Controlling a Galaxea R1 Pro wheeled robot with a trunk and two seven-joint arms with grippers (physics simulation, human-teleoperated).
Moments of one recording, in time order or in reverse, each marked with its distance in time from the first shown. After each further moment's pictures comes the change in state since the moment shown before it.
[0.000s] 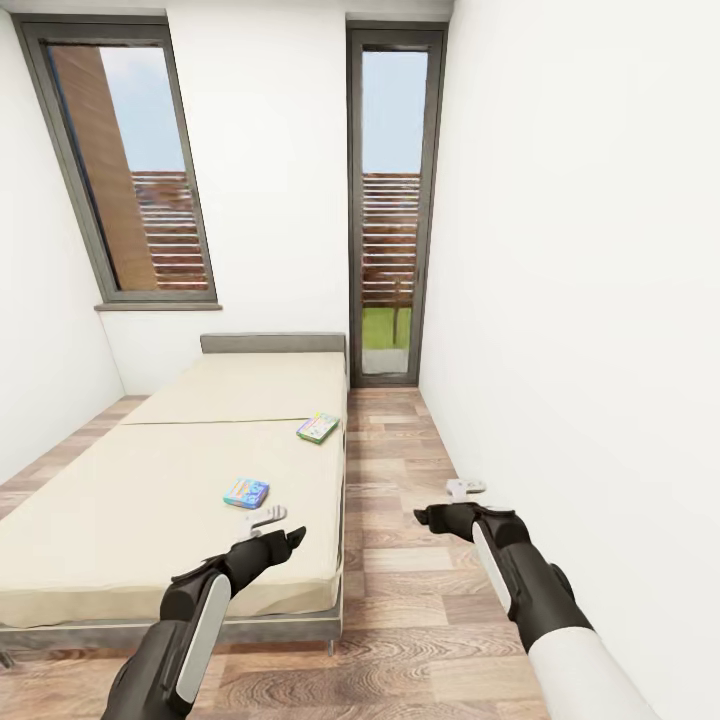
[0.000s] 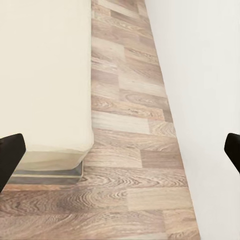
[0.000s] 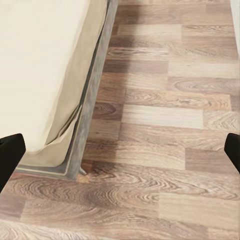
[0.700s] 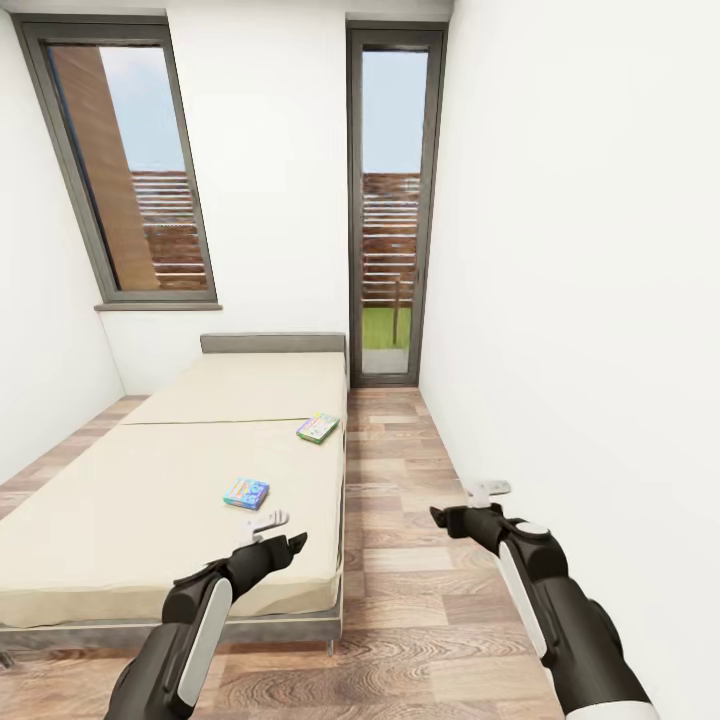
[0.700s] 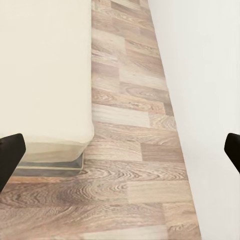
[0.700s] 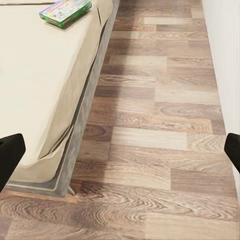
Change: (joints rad) left arm 0.003 0.000 -0.003 0.022 0.000 0.004 -0.001; right arm 0.172 -0.040 0.000 -0.348 0.001 0.040 0.012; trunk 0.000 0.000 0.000
